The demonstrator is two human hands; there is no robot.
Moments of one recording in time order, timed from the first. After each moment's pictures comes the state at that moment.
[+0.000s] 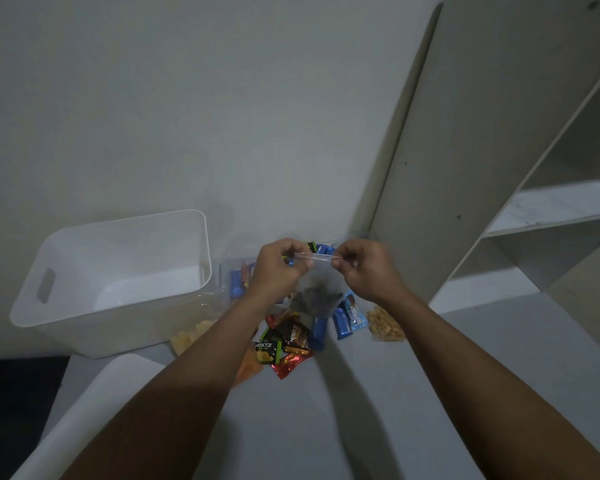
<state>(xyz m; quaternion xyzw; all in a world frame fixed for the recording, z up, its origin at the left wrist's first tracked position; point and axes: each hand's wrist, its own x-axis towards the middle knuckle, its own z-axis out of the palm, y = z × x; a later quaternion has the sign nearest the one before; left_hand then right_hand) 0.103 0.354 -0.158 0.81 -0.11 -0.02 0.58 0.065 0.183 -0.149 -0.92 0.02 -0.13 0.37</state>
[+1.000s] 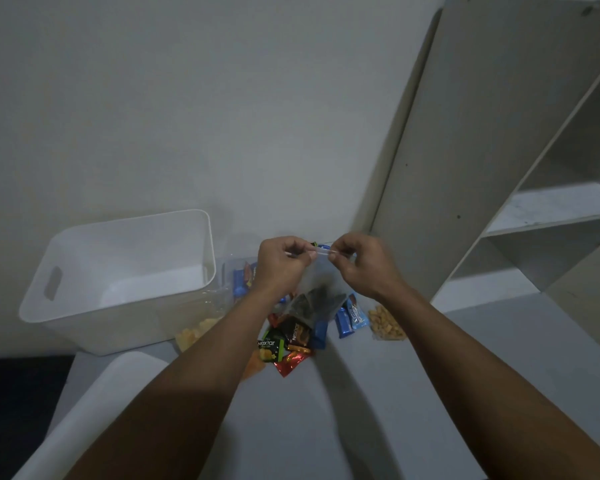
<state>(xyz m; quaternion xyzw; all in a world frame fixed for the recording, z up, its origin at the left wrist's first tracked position) 0.093 0.352 -0.143 0.79 -0.08 0.00 0.61 0.060 0.193 -0.134 -0.93 0.00 -0.13 0.33</state>
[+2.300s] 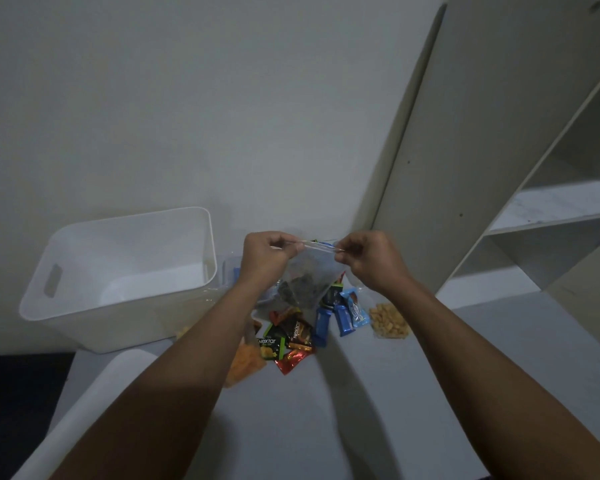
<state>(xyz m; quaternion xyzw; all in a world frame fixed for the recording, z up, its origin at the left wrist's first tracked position) 0.108 0.370 -0.142 0.78 -0.04 0.01 0.62 0.066 0.186 -0.134 -0.93 0.04 -0.11 0.34</state>
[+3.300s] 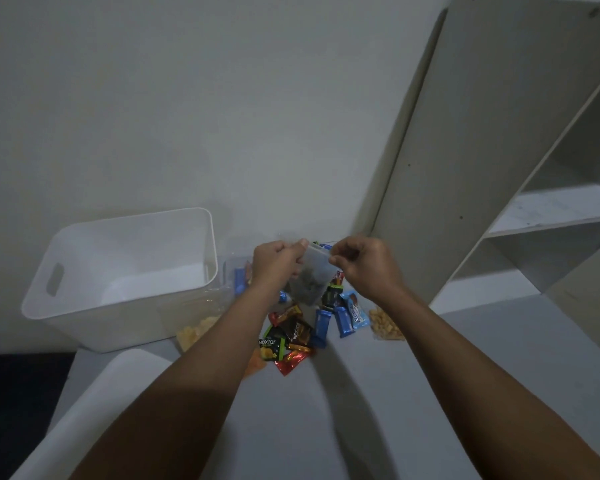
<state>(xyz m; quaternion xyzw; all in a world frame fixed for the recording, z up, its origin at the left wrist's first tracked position) 0.103 0.358 -0.150 0.74 0.08 -0.09 0.66 0.057 0.199 -0.137 -0.92 0.02 -0.15 0.36</state>
